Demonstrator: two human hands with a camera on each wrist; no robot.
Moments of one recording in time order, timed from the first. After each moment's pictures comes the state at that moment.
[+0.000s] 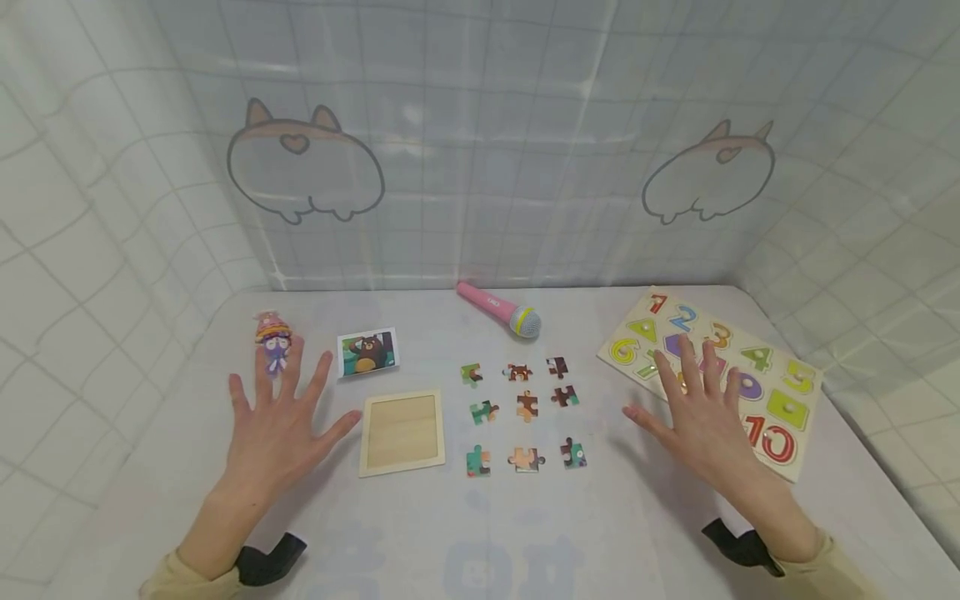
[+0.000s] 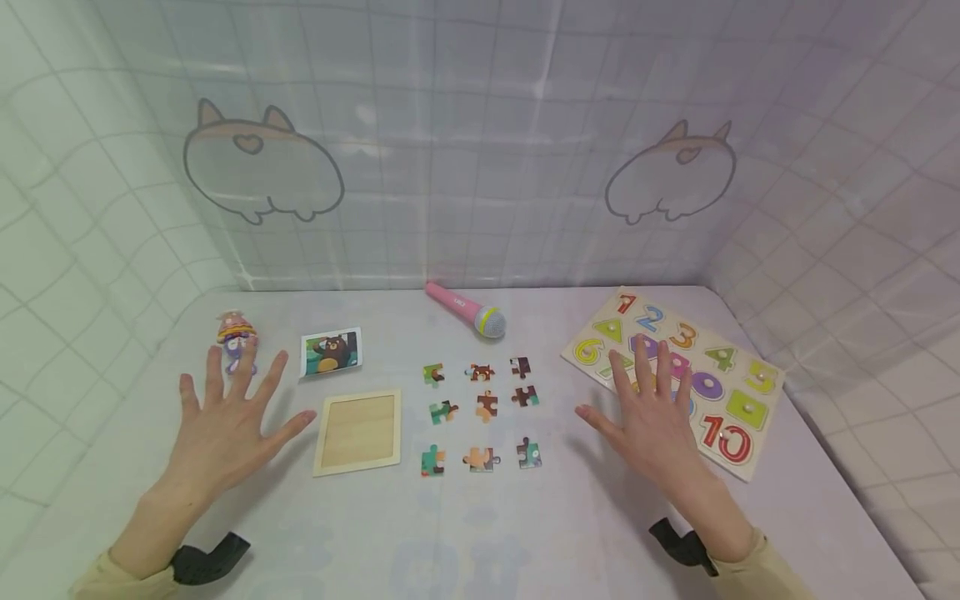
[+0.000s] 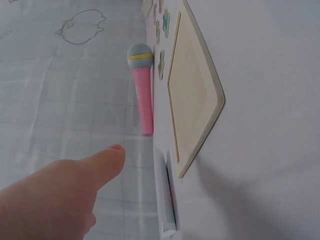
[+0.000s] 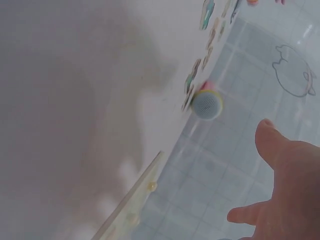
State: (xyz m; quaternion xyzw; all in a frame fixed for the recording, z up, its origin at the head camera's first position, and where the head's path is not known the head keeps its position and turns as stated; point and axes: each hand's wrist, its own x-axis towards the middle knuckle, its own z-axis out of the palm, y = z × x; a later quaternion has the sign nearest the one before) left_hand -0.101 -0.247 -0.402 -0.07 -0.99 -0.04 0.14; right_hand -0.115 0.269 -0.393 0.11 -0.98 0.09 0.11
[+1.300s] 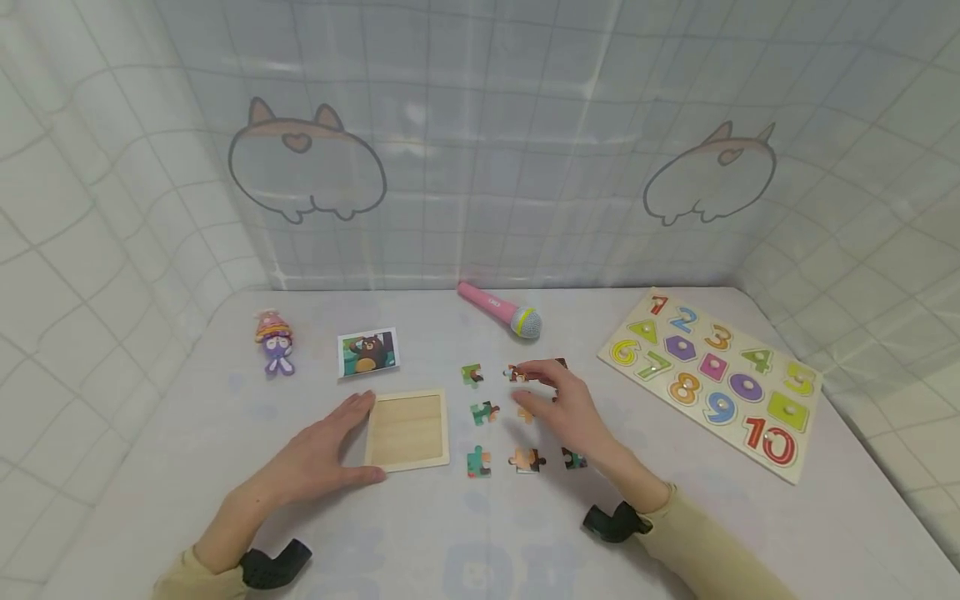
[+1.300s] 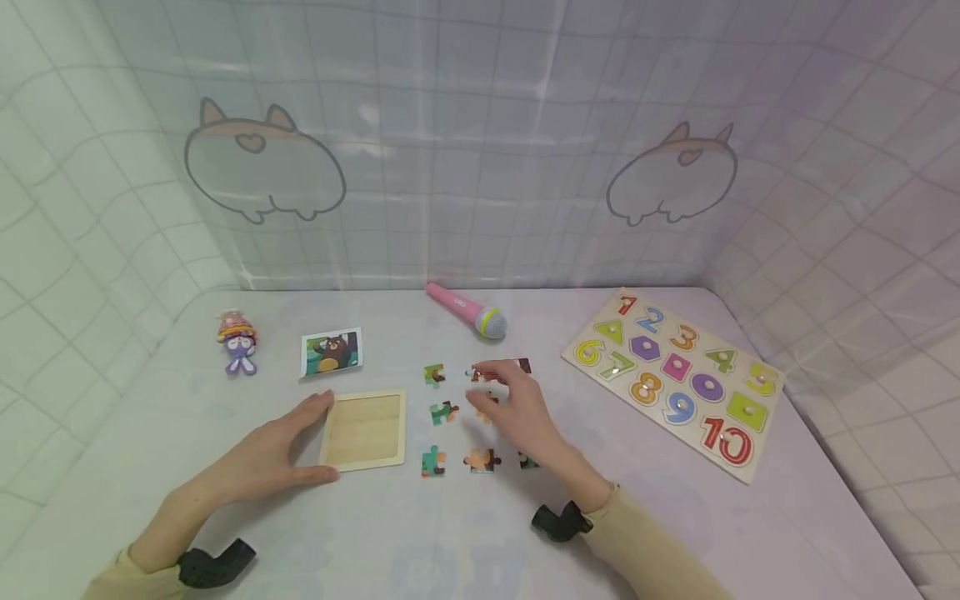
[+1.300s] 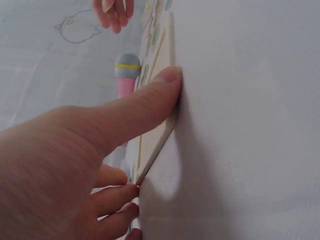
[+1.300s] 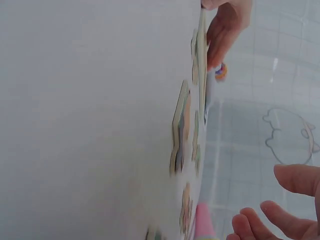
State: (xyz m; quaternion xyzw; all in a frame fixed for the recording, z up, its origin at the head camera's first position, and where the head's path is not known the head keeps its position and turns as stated) left_hand -0.098 -0.233 -0.419 -0.16 -0.96 -0.23 -0.08; right_hand -0.148 0.129 -0.414 0.15 -0.85 0.50 0.01
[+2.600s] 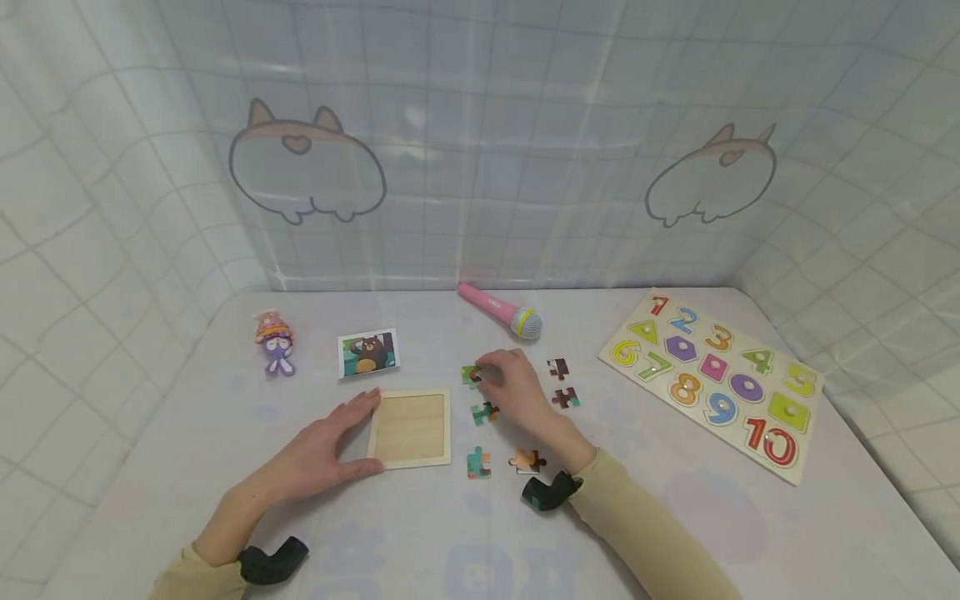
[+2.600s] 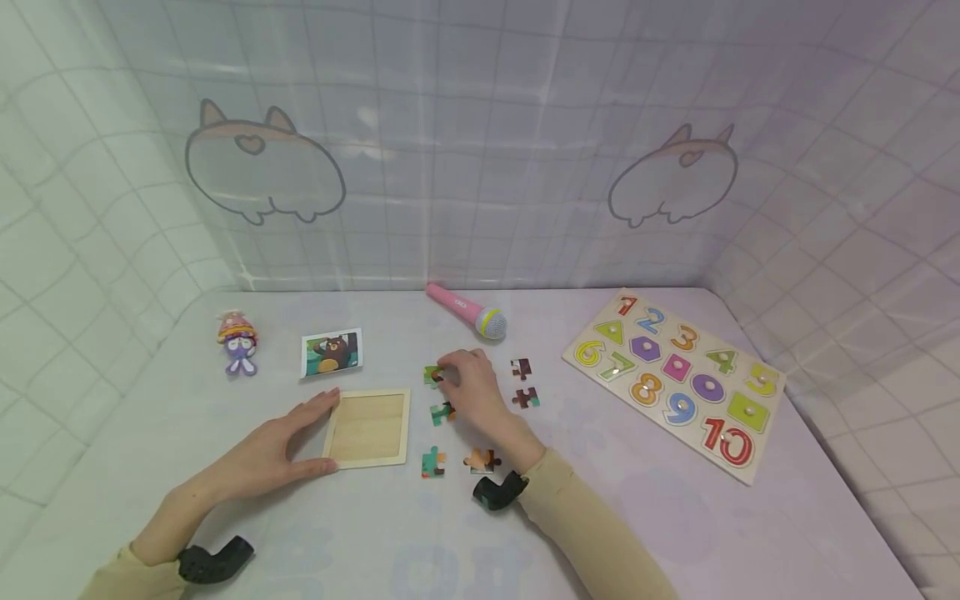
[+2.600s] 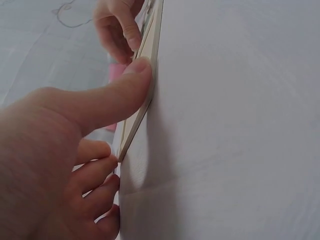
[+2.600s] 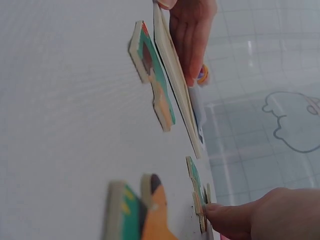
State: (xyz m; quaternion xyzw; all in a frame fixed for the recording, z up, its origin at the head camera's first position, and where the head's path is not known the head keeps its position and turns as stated) left_hand -0.106 -0.239 -0.435 -0.17 -0.95 -0.26 -0.07; right_hand -0.196 0.071 -0.442 0.20 -0.90 0.39 0.03
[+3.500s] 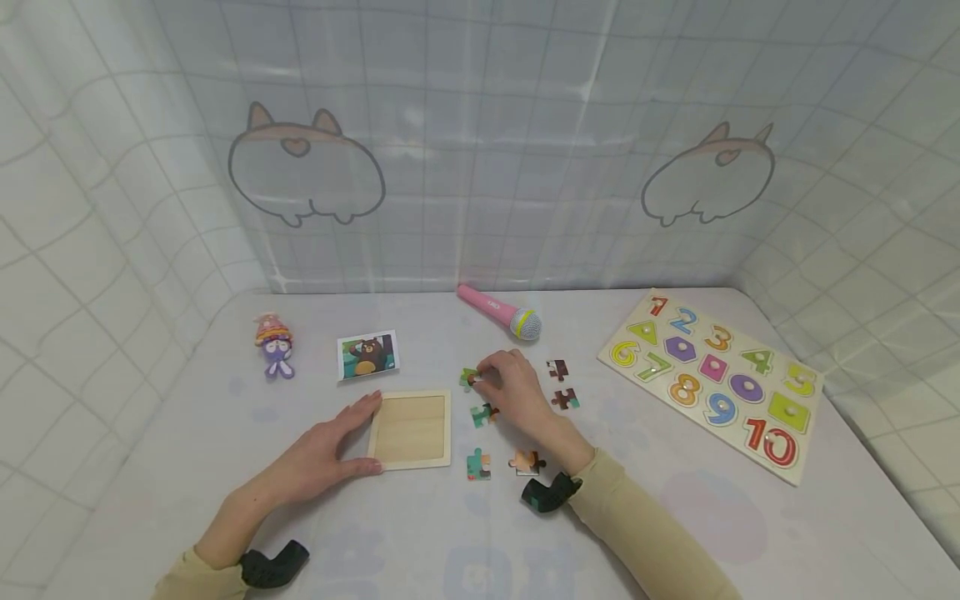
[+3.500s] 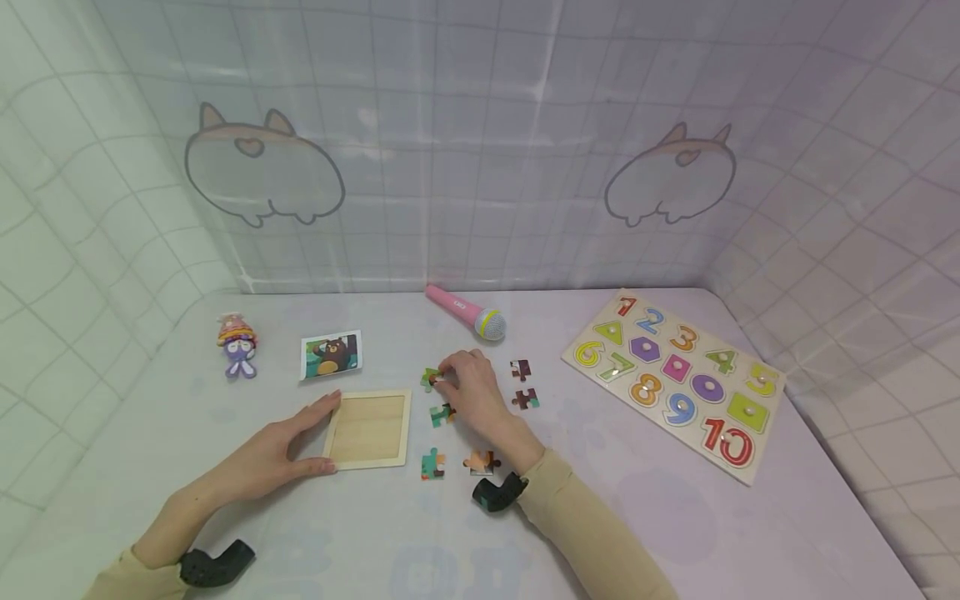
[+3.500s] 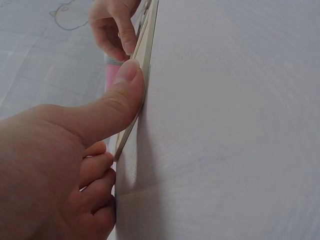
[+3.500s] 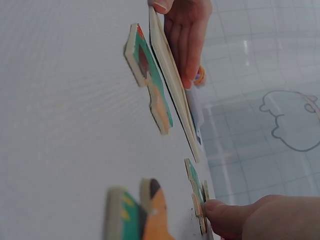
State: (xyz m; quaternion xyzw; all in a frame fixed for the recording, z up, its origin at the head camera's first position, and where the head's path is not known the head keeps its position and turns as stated) left_hand -0.107 -0.238 -0.438 -0.17 -0.94 -0.29 -0.09; right_hand -0.196 0.072 -0.444 0.21 -0.90 0.37 0.06
